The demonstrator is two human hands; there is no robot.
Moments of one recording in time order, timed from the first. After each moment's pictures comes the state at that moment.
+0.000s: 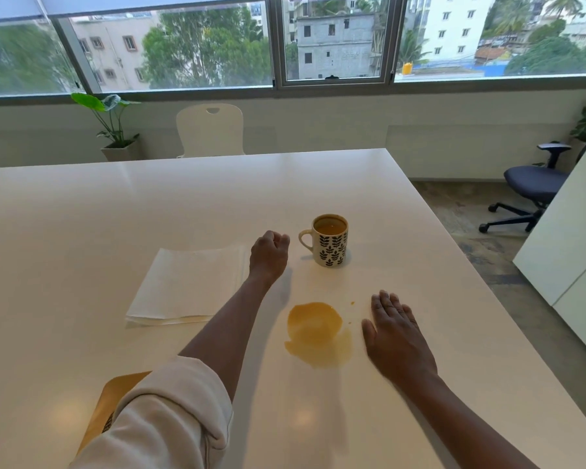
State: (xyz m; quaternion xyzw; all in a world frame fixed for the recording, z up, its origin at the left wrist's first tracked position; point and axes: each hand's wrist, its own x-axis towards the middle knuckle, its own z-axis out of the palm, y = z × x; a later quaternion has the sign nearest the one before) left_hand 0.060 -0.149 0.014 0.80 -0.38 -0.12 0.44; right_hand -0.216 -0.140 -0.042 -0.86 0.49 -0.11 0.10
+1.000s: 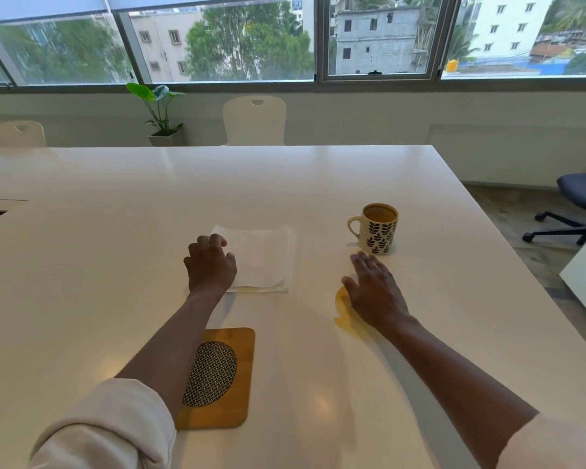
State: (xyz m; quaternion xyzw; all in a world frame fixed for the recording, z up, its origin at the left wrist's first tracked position) left_hand 0.174 0.028 0.005 0.91 -0.32 0.11 0.23; right_hand -0.107 -0.118 -0.007 -0.89 0.39 -0.18 0.16
